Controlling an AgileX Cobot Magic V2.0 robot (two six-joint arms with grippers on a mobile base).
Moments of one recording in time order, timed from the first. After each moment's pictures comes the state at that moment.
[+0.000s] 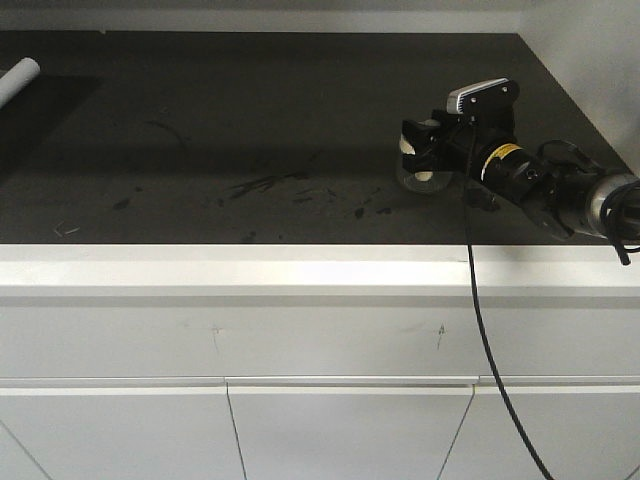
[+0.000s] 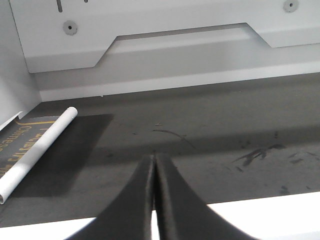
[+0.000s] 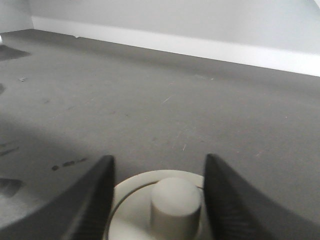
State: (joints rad) left arm -0.02 0.48 -0.40 0.07 0.01 0.02; right arm 0.05 2.16 -1.43 -0.77 -0.66 0.54
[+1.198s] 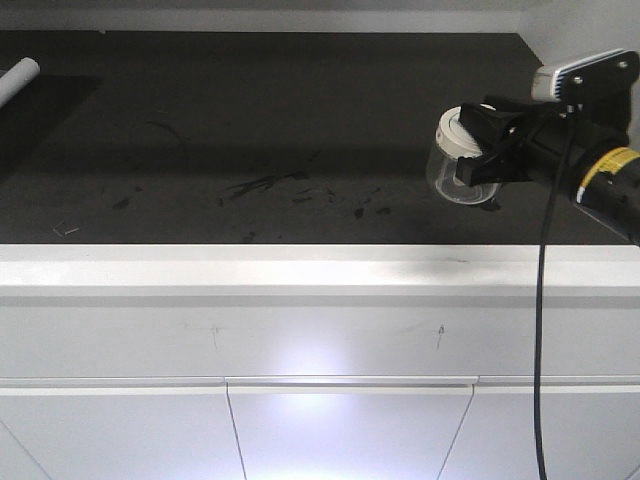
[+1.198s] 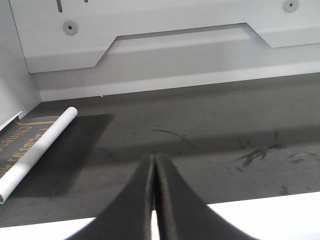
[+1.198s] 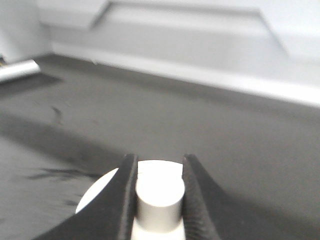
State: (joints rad) left arm -0.02 0.48 -0.40 0.07 0.01 0.02; right arm 0.08 1.47 -0.88 -0.79 -0.57 0.60
